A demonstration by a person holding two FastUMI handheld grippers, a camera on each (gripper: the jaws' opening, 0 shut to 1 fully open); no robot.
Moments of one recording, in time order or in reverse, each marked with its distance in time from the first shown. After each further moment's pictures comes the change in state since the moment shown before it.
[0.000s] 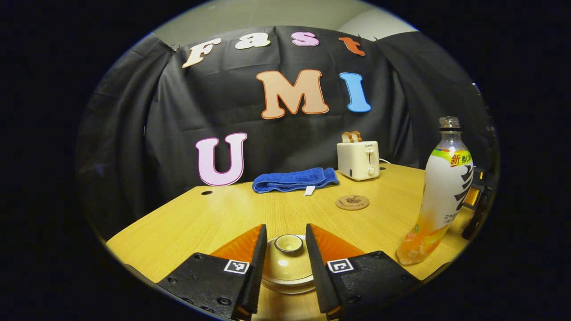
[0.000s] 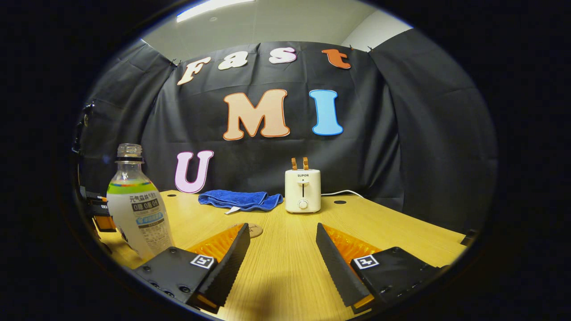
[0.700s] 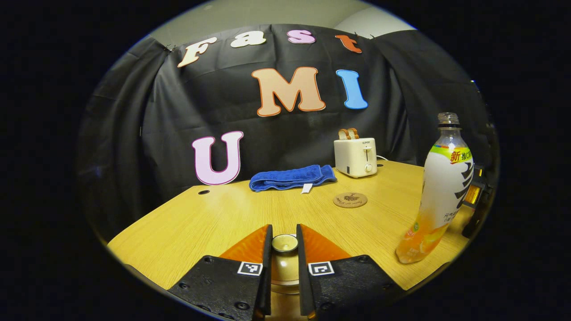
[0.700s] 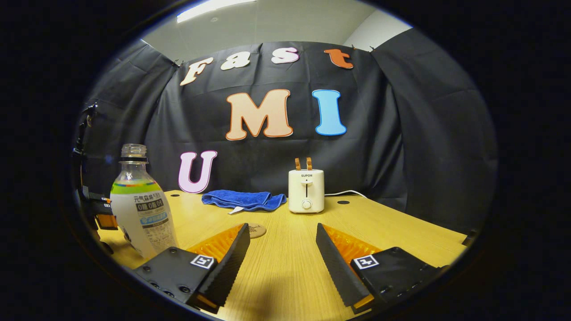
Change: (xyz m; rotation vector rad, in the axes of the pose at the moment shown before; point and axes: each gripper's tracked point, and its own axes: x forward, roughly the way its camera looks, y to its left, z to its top) left arm 0.001 -0.001 0.002 0.001 -0.005 -0.009; right arm 0.000 0.005 -0.002 0.004 0.005 0.035
